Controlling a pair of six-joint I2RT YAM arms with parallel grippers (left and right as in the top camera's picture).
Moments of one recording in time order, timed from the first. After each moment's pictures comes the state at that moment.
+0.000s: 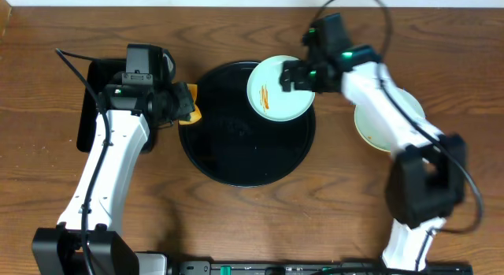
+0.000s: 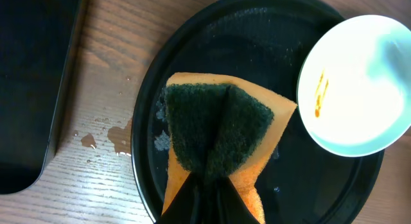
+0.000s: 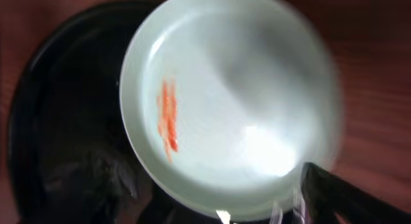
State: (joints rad) left arm -0.06 1.52 1.26 -0.84 0.16 -0.38; right arm 0.37 2.03 1.67 -0.73 -0.20 0.32
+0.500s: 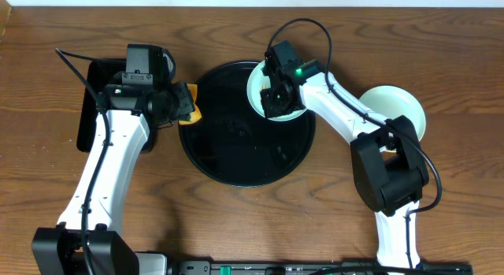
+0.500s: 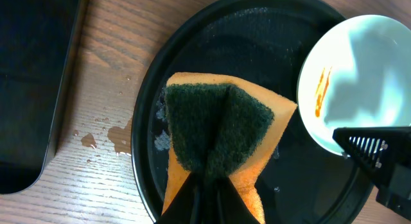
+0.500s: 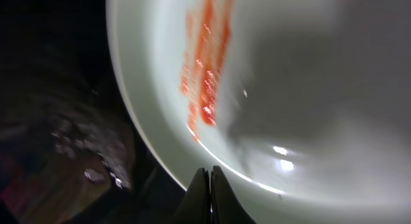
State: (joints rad) left arm -0.06 1.52 1.26 -0.84 0.16 -0.38; right arm 0.51 2.18 1.68 -0.79 -0.16 0.28
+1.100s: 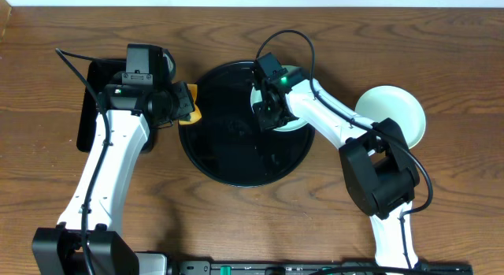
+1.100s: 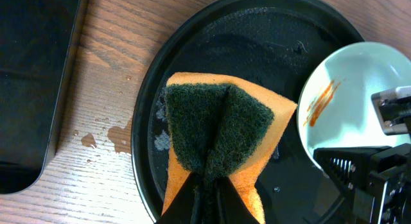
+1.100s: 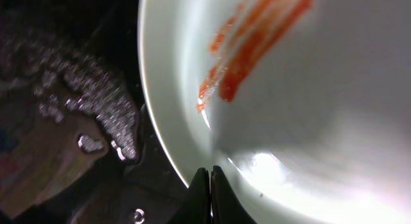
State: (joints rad) left arm -0.06 1.52 1.26 -0.84 0.16 -0.38; right arm 0.59 2.19 1.68 -0.86 -0.12 0.28
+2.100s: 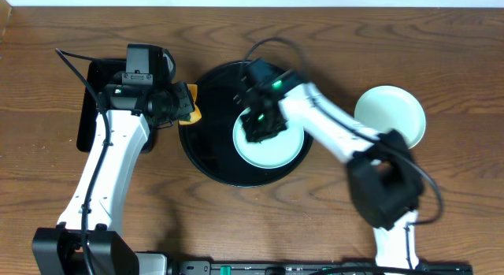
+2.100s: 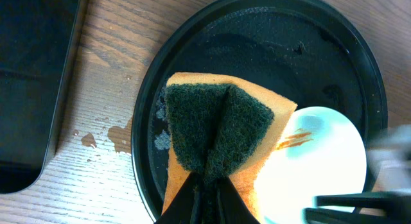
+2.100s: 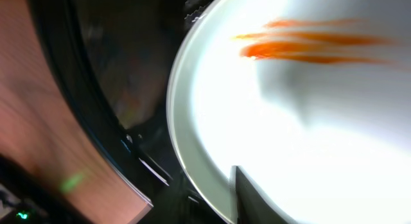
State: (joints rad) left arm -0.06 1.52 1.26 -0.84 0.16 -0.38; right arm 0.60 2.07 1.68 -1.00 -0.35 0.26
